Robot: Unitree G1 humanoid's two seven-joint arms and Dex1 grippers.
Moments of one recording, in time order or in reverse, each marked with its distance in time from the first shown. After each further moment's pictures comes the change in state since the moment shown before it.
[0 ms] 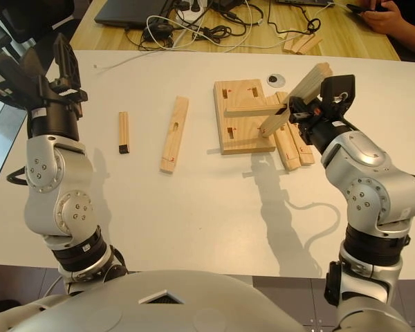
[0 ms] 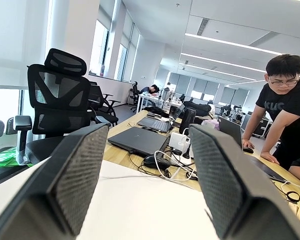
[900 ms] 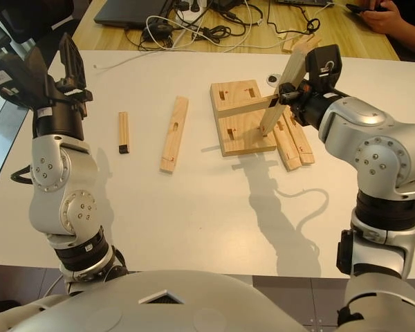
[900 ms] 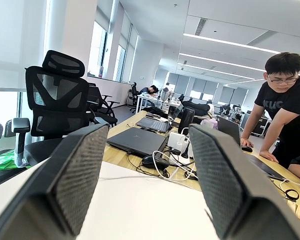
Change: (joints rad) left arm 0.006 -0.009 -0.038 0.013 0.020 -0.021 0.014; right arm -0.235 -0.092 0.092 0.114 0.135 0.173 -0.099
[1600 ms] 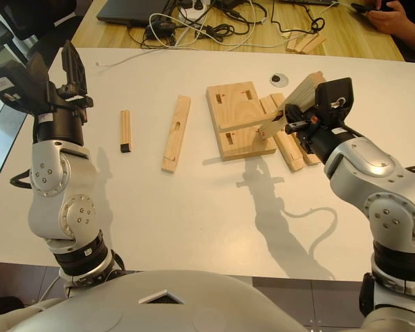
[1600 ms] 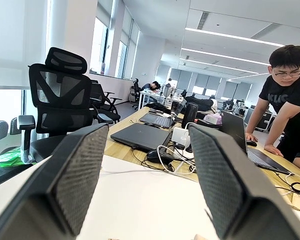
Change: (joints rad) left arm 0.035 0.000 0.002 -0.021 0.009 0.011 -0.024; right arm 0.271 -0.155 -0.039 -0.230 0.176 -0.180 -0.135
